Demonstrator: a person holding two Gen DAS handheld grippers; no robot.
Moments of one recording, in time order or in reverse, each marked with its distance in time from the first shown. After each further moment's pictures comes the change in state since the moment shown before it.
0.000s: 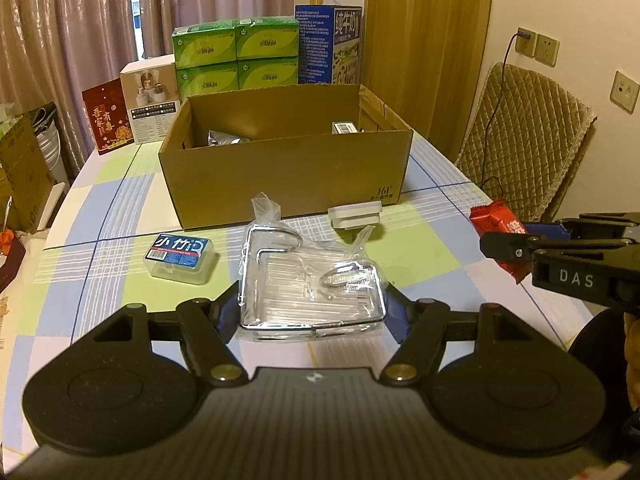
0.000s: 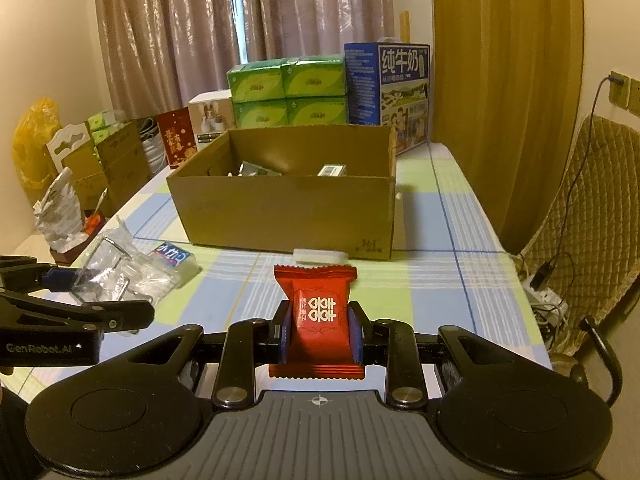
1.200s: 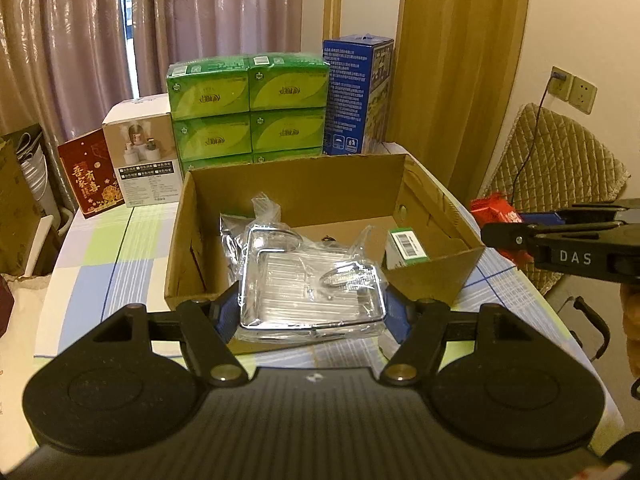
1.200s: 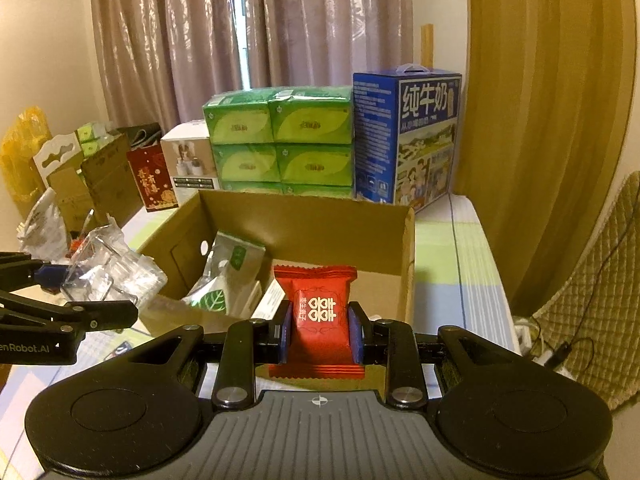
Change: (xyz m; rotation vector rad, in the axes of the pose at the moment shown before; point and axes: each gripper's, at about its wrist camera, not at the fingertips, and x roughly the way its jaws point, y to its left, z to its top) left arm 0.091 0.067 0.142 0.002 -0.032 -0.019; right arm 0.117 -0.027 0.149 -0.043 0.007 0.023
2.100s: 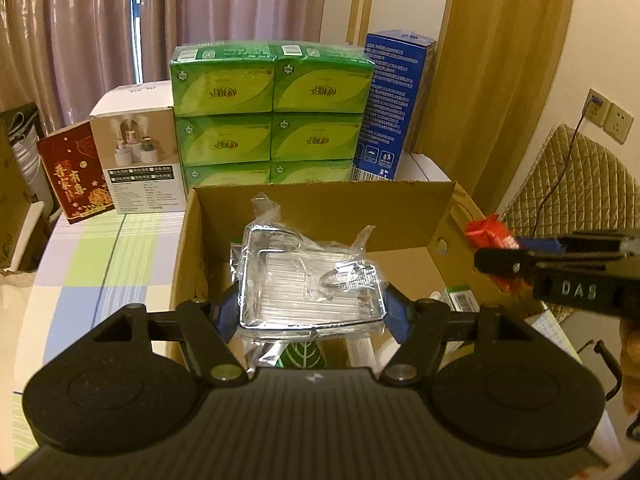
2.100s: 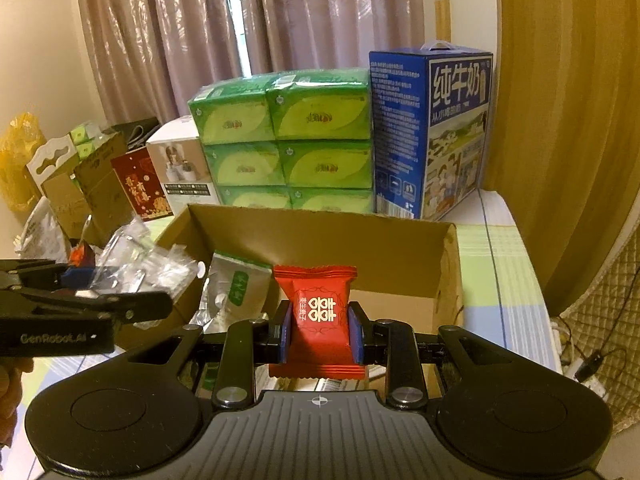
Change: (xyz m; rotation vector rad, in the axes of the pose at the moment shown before) left arm 0.083 0.044 0.045 -0.082 0.031 -0.017; right arm 0.082 0.000 0.043 0.039 0.060 0.040
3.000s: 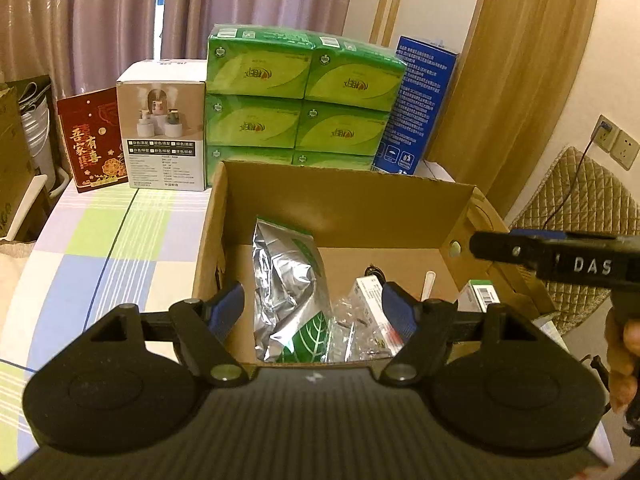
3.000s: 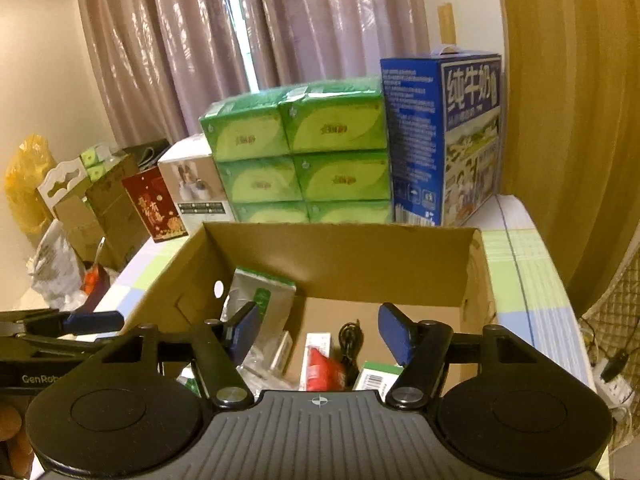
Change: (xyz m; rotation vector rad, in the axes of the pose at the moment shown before) left arm -0.006 0.030 -0.027 -0.088 -0.016 -0.008; right arm 0.007 0.006 -0.004 0.044 -0.063 0.049
